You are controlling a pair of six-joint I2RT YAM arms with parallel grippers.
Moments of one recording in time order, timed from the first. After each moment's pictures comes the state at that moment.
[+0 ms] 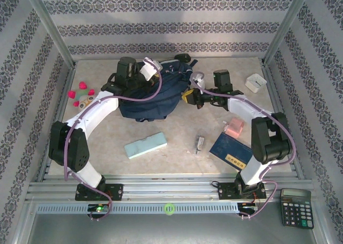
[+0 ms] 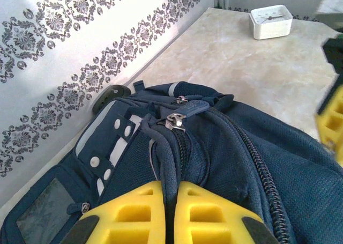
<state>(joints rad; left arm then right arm) -0.34 1.63 1.34 -0.14 0.36 0.40 0.25 1.68 1.10 -0.11 -0.99 -0.23</state>
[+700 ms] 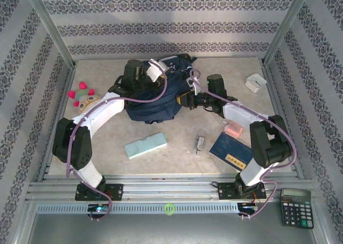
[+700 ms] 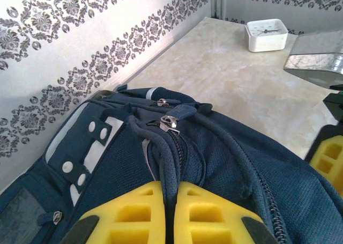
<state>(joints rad) -0.40 1.67 1.32 -0.05 0.34 0.31 0.33 1.65 1.01 0.09 -0.83 0.19</state>
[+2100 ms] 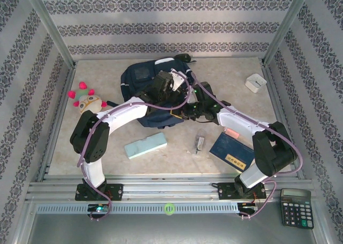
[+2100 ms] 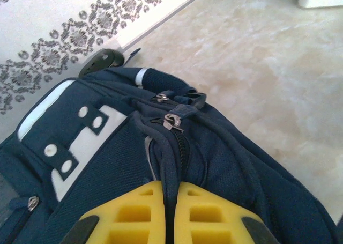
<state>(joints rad) -0.62 1.84 1.39 -0.04 -0.08 0.19 0.50 1.56 1.00 -0.16 -0.67 0.84</state>
